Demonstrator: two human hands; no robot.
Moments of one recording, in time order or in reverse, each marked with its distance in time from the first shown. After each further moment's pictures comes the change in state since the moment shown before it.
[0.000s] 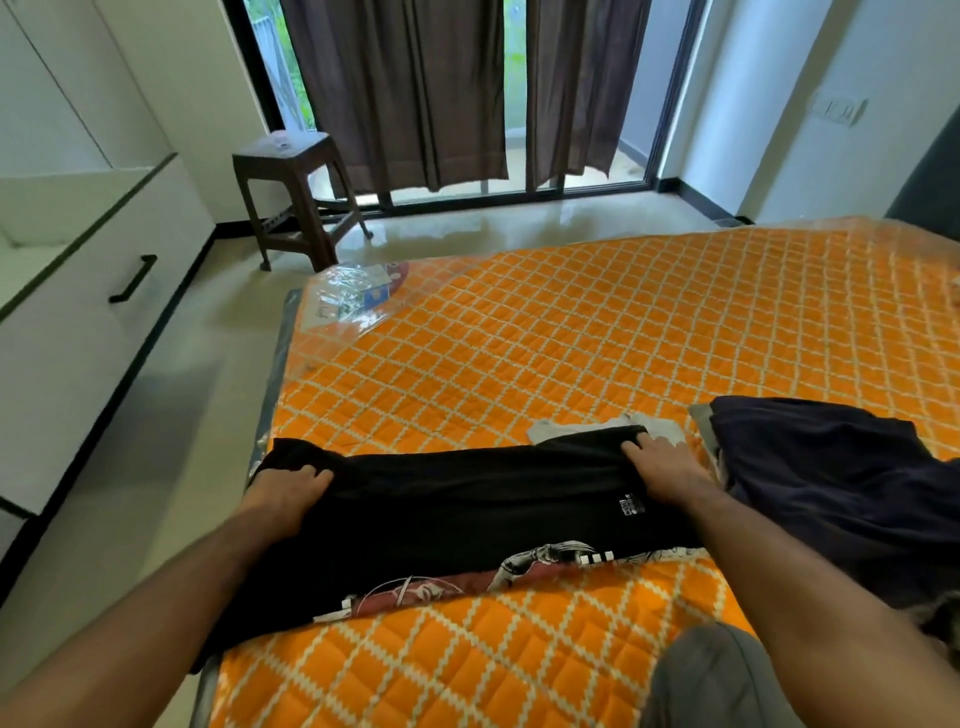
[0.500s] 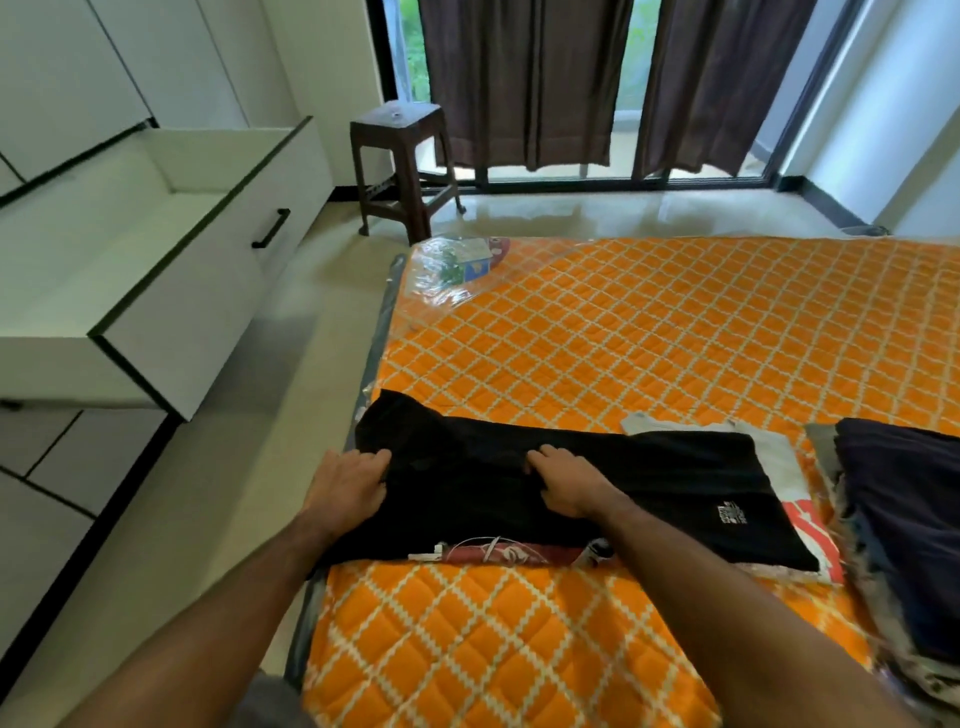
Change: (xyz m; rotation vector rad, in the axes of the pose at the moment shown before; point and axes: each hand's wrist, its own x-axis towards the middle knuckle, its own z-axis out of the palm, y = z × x) left_hand -0.074 -0.005 0.065 -0.410 0.339 -0.195; right_hand 0.006 -0.239 -0.048 0.352 0.015 -0.478
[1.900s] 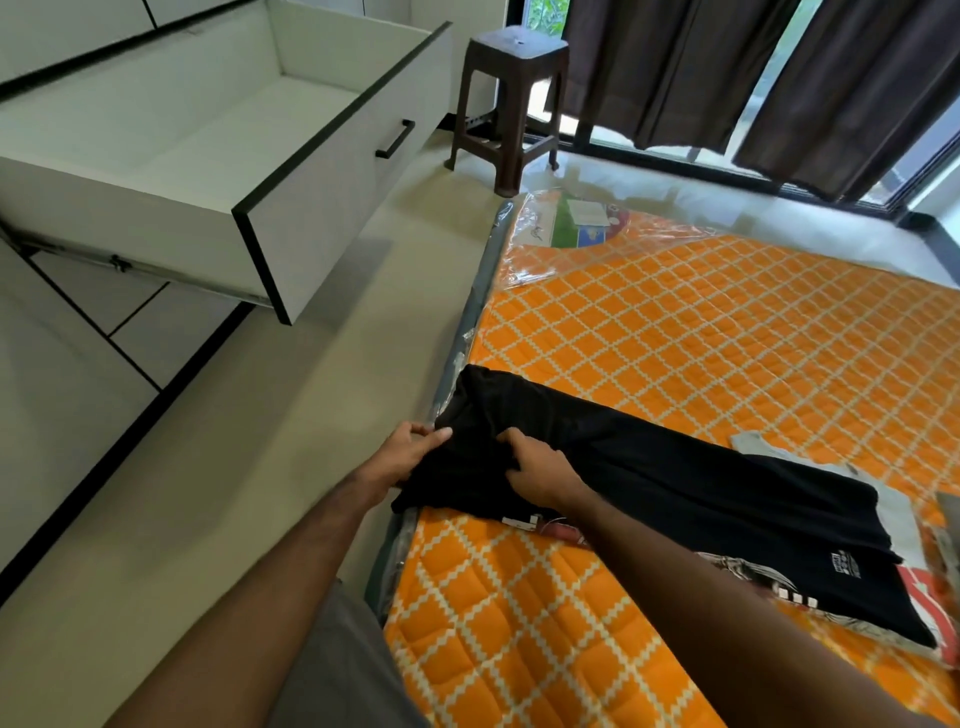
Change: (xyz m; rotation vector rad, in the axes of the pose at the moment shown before) left_hand -0.040 -0.065 0.064 -1.541 -0.282 -0.735; right_hand 0.065 -0.177 0.046 0.195 -0.045 -0.056
